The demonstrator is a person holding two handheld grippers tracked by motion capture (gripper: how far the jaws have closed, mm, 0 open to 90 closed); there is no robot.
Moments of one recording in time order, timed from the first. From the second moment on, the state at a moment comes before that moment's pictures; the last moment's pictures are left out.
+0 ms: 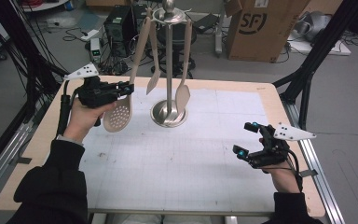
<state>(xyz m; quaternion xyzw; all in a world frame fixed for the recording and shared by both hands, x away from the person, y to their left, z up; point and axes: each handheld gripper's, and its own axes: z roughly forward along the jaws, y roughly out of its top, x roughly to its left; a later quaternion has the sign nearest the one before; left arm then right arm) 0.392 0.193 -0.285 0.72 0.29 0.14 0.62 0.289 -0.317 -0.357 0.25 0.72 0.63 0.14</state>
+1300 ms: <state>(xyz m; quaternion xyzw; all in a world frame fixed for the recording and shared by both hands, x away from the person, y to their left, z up) 0.418 0.151 -0.293 0.74 0.31 0.16 0.58 0.290 -0.320 -0.358 0.25 0.72 0.63 0.14</state>
